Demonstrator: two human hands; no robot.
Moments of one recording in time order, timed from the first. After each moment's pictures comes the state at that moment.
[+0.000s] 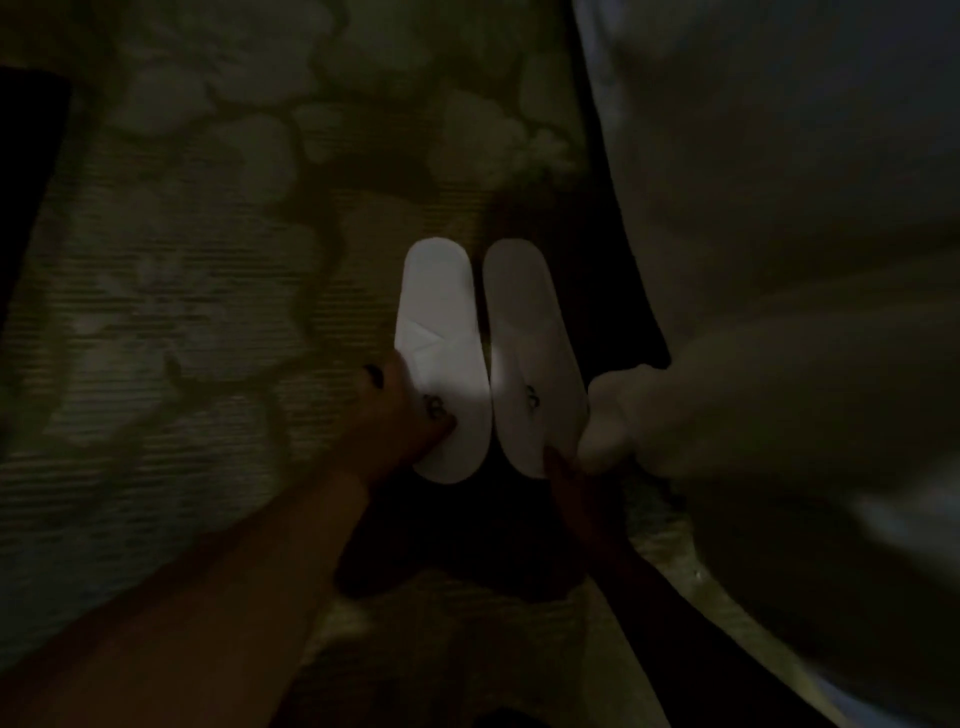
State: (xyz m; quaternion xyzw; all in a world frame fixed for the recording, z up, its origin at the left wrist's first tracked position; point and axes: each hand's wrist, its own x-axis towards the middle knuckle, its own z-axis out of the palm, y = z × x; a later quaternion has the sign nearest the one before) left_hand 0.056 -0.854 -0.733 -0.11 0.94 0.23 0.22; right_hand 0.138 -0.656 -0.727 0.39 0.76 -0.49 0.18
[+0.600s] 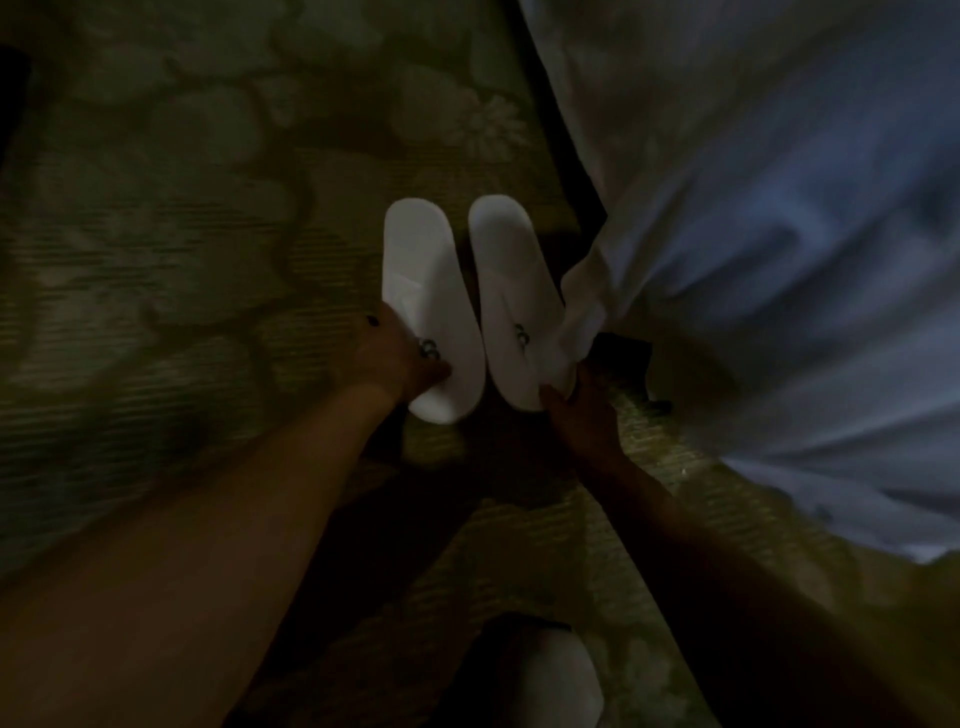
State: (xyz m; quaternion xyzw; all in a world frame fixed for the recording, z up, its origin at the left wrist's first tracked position) left_hand 0.075 -0.843 -0.718 -0.09 0.93 0.25 0.26; right_hand 0.170 -0.653 -0.715 0.30 0.84 -0.44 0.11
